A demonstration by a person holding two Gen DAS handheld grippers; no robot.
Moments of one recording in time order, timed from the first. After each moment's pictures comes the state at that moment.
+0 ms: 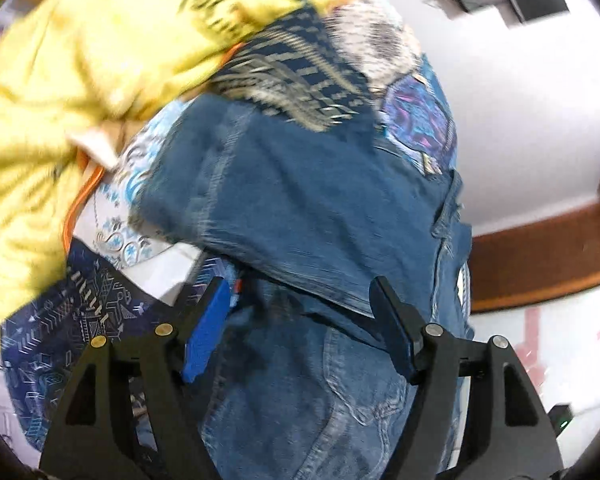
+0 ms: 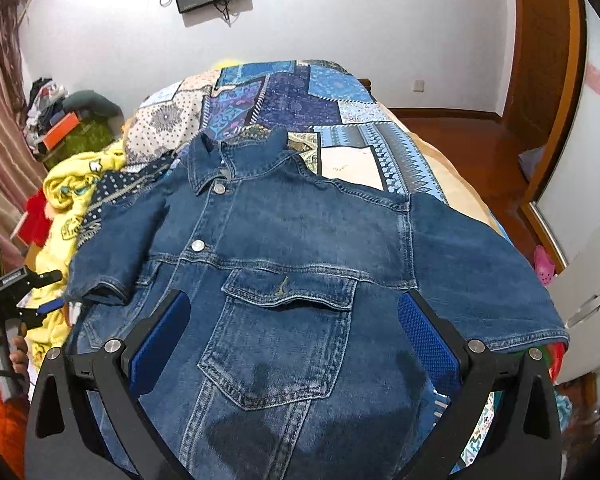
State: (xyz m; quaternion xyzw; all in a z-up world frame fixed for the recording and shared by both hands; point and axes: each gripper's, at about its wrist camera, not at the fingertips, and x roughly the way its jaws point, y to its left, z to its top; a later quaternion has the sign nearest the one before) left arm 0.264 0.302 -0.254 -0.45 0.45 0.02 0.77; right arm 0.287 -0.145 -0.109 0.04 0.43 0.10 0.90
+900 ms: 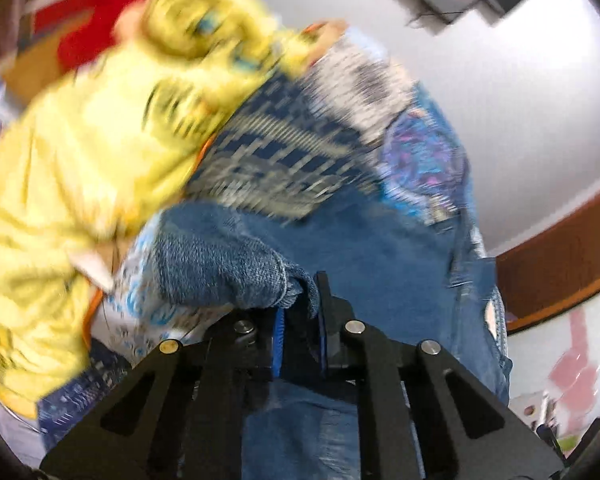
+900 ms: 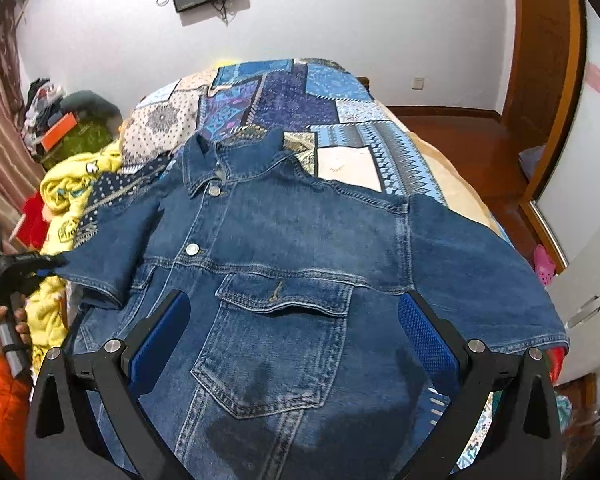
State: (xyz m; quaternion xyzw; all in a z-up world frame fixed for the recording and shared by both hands) left arm 0.311 0.281 -0.189 -0.33 0.39 0.08 0.86; right arm 0.291 -0.157 -0.106 0.05 0.42 0.10 0.90
